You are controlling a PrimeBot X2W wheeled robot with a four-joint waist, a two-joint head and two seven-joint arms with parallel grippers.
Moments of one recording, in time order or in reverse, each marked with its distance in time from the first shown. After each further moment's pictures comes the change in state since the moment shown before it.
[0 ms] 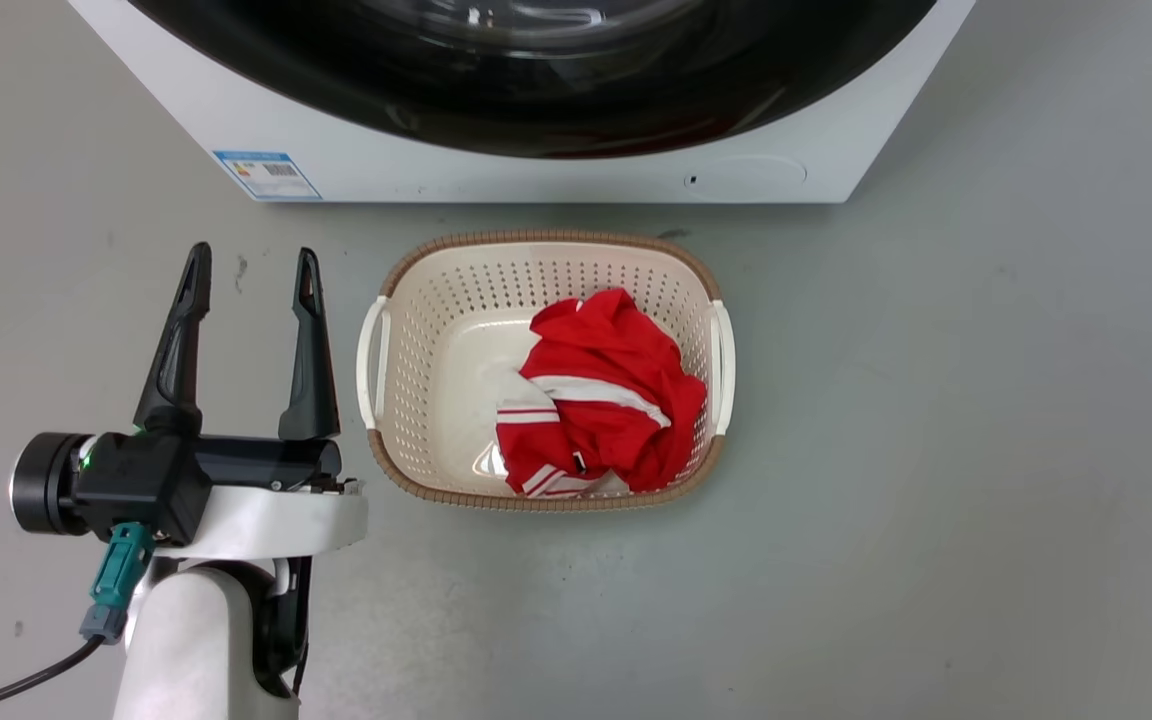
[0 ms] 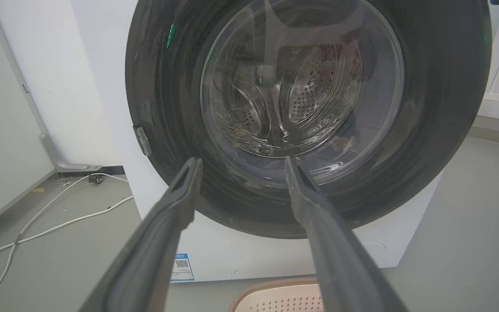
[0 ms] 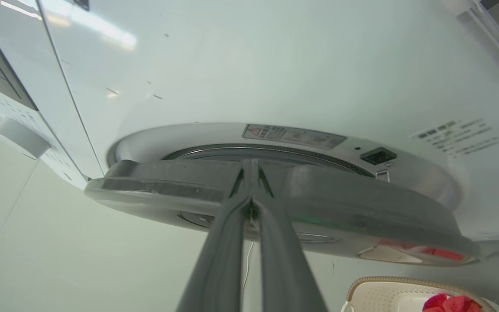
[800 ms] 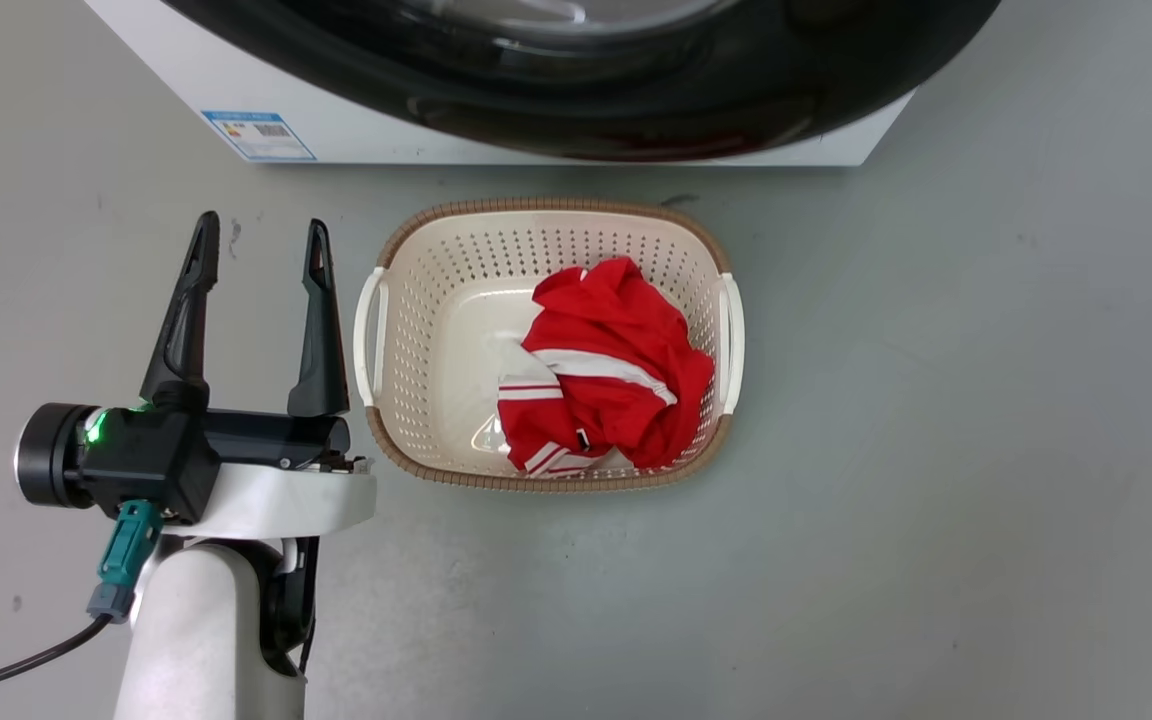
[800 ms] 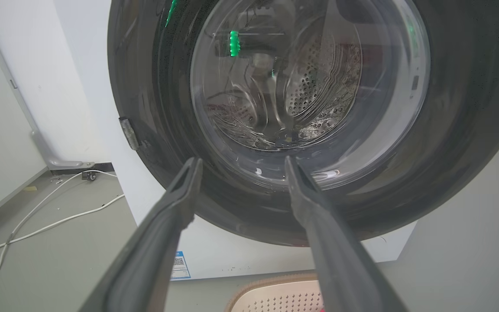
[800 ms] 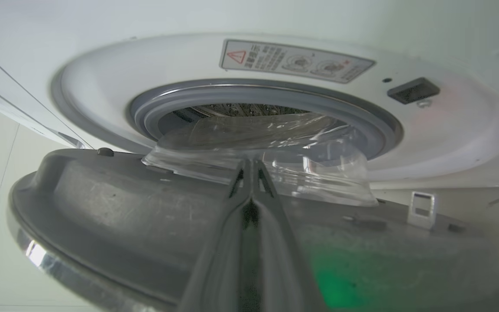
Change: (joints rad) left arm -0.046 0.000 -0.012 0.004 0.009 -0.005 0.000; right arm -0.104 0.059 0.053 0.080 -0.004 0.000 0.201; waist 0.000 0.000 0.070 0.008
